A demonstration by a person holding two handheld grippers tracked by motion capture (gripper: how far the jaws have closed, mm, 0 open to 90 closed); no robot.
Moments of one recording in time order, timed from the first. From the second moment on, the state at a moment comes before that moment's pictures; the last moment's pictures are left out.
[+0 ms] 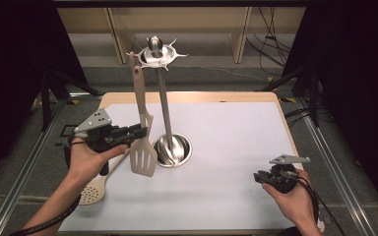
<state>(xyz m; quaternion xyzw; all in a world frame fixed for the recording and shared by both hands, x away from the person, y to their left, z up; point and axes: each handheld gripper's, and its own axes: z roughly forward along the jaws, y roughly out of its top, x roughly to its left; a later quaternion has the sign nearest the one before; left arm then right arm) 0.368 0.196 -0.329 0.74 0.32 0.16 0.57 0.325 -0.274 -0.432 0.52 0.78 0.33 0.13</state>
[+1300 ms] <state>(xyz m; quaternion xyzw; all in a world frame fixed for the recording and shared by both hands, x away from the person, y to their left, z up) 0.353 0.201 -0.253 0.68 0.31 0.21 0.63 0.328 -0.278 -0.430 0.51 0.78 0.33 0.13</state>
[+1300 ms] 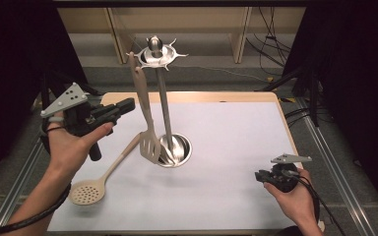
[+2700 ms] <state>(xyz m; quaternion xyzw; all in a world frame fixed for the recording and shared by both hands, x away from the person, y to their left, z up) 0.377 0.173 -0.205 0.66 0.30 0.26 0.63 0.326 -0.275 -0.429 0.51 0.78 0.34 0.13</state>
